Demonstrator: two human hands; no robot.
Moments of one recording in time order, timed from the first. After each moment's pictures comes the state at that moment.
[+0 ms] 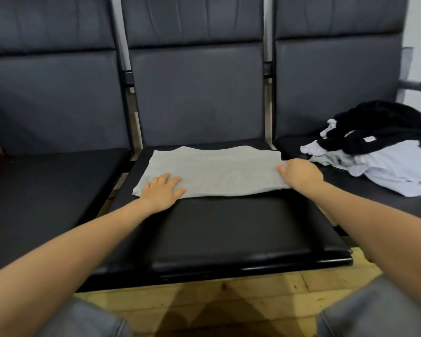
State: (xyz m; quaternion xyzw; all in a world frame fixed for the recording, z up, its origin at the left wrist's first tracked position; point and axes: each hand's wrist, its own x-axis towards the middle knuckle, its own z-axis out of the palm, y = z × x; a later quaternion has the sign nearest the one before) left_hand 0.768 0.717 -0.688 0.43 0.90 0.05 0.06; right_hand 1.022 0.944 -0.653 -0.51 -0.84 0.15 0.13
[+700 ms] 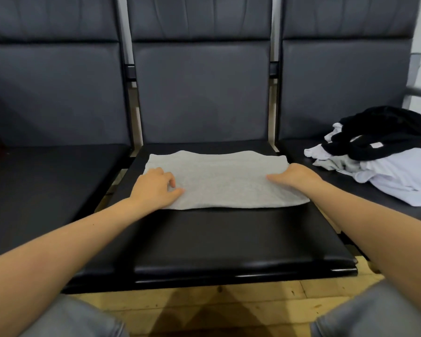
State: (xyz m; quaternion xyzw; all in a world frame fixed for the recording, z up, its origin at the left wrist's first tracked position) left_hand 0.772 0.703 -0.673 0.46 0.88 0.10 -0.08; right_hand 1.014 0.936 -0.646 -0.53 -0.81 0.22 0.07
